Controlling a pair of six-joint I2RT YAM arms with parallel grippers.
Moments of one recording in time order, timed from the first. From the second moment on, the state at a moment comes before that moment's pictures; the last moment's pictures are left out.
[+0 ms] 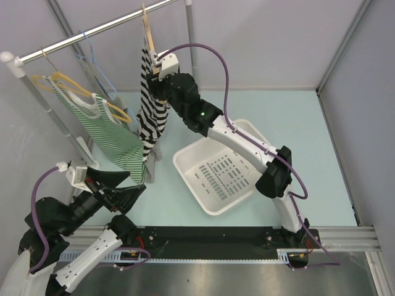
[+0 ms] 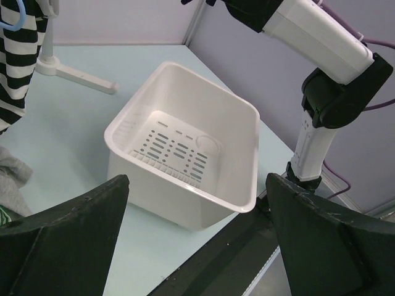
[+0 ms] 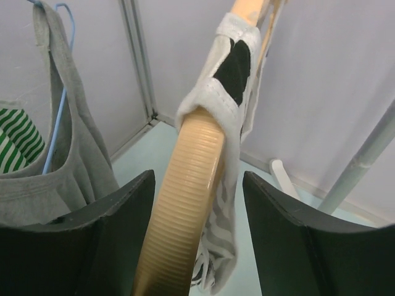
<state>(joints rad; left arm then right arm) -0.68 0.20 1.01 -0.79 0.06 -0.44 0.93 2.13 2.28 -0.08 0.33 -0.01</state>
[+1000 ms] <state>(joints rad) -0.68 0.36 1.13 -0.78 0.16 -0.44 0.94 2.01 2.09 0.21 0.39 -0.11</state>
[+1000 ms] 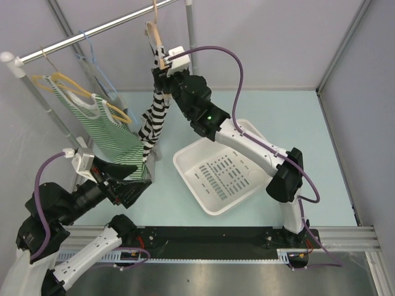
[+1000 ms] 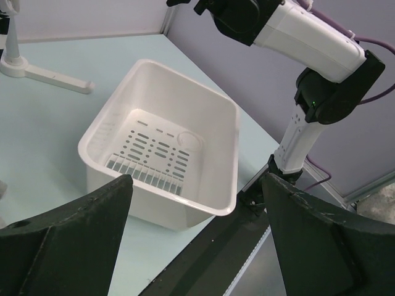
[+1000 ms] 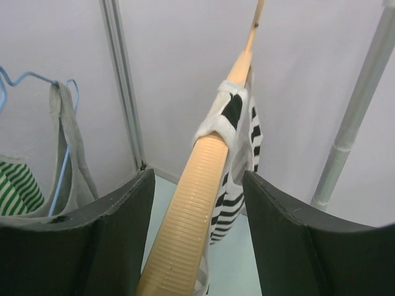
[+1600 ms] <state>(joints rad) -0.68 0.42 1.22 -0.74 0.16 -0.44 0.99 1.86 1.95 0.49 0.36 -0.24</state>
